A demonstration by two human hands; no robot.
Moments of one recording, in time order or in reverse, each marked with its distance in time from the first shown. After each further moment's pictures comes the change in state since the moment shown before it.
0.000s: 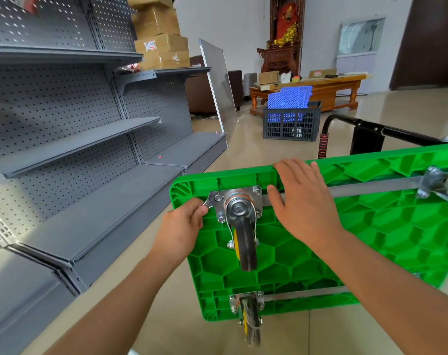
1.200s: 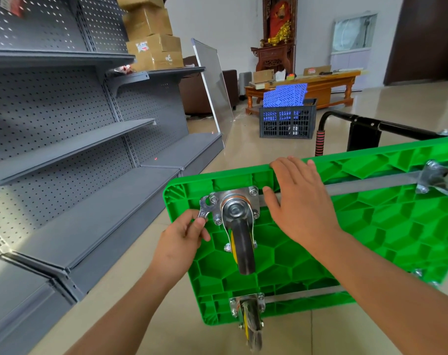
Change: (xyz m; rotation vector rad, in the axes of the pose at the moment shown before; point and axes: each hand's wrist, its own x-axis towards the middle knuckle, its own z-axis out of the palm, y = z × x) left_hand -0.019 -0.003 0.015 -0.348 -0.087 -0.074; right_hand 0.000 0.000 0.006 -0.027 0.015 0.005
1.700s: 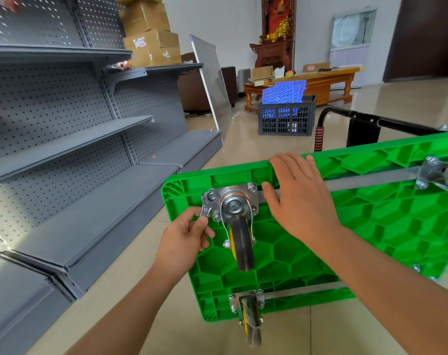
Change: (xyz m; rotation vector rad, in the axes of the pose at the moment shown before) left_hand 0.000 0.002 0.009 -0.158 0.003 -0.051; right_hand 0.000 -0.001 -0.002 0.016 0.000 0.001
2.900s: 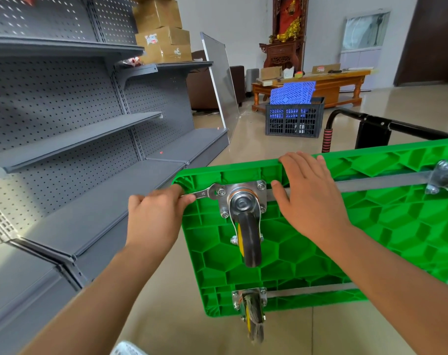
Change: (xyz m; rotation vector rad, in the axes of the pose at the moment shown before) left_hand 0.015 0.020 -0.055 0.999 0.319 0.313; right_hand 0.001 0.000 -0.003 -0.022 -0.048 -0.008
